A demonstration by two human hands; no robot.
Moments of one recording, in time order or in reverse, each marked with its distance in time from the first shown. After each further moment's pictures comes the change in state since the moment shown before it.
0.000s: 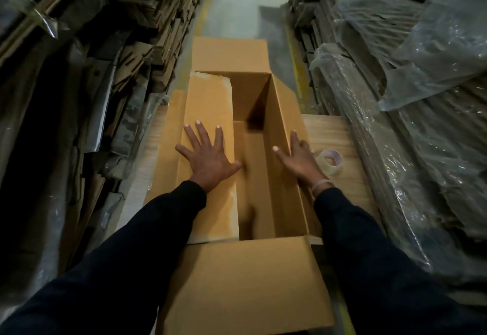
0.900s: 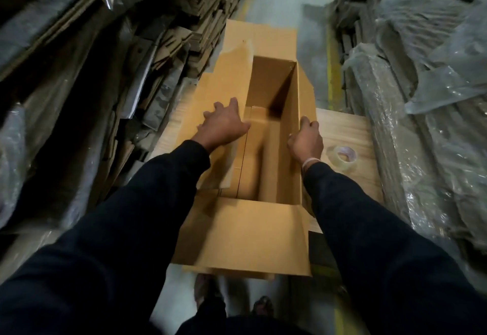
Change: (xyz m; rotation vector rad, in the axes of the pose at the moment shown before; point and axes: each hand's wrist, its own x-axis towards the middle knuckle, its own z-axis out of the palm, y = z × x) left_hand -0.052 0.007 -0.077 -0.362 -0.133 -0.085; right_hand -0.010 -0.007 0.010 -0.204 0.263 -0.132
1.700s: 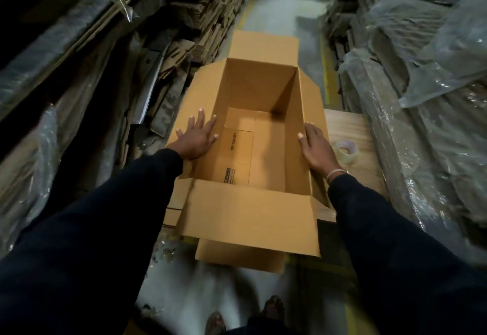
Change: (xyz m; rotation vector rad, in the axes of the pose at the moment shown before) left_hand -0.020 -0.133 0.016 0.097 -0.087 0.160; right_hand -0.069 0.026 -0.023 0.140 -0.138 -0.199
